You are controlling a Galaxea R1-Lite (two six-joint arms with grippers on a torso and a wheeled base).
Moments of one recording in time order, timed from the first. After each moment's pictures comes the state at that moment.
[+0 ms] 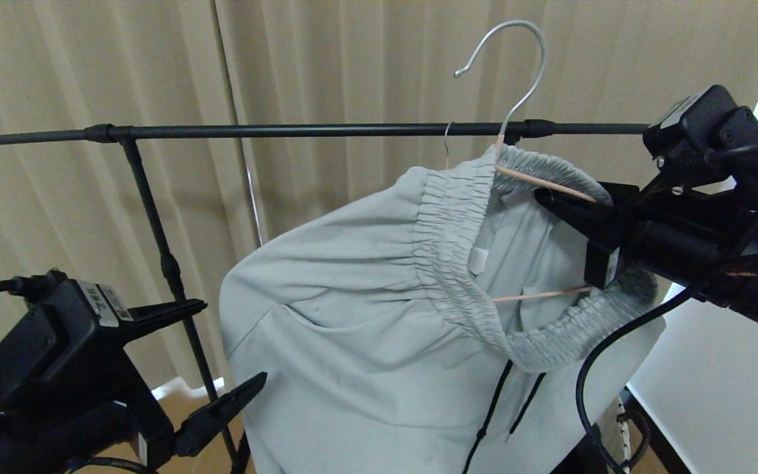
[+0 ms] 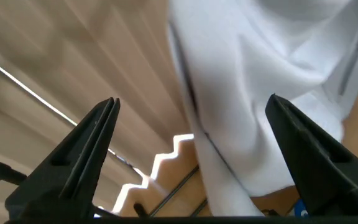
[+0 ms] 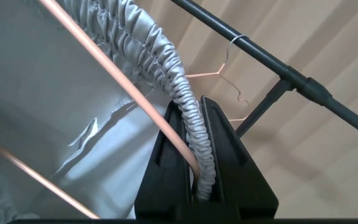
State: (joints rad) left arm -0.49 1.19 -0.34 -0.62 -0.12 0.38; right arm 0.57 1.42 -0.79 -0.63 -0.06 -0.41
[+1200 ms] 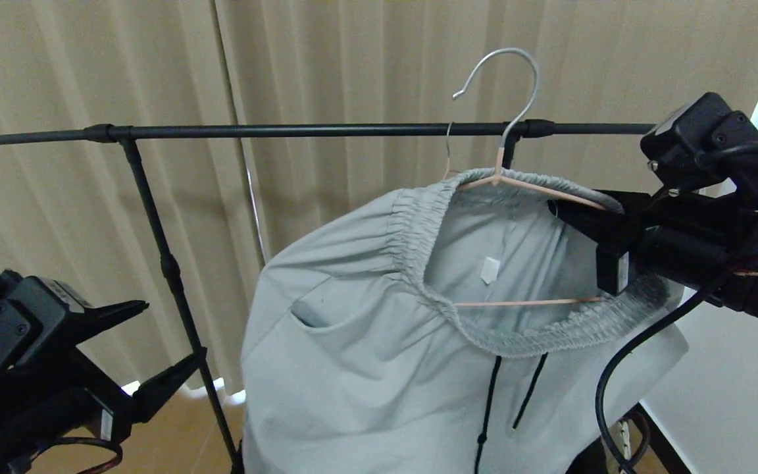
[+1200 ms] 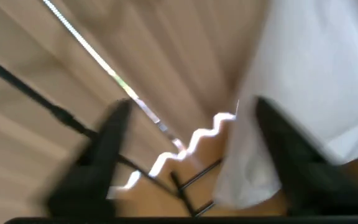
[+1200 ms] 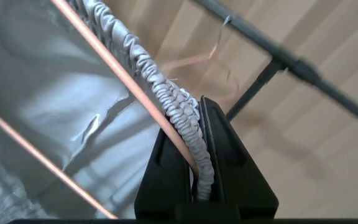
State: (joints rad) left arm -0.29 1.14 -0.29 -0.62 -0.08 0.44; right arm 0.56 1.40 -0.82 -0.49 -0.13 -0.41
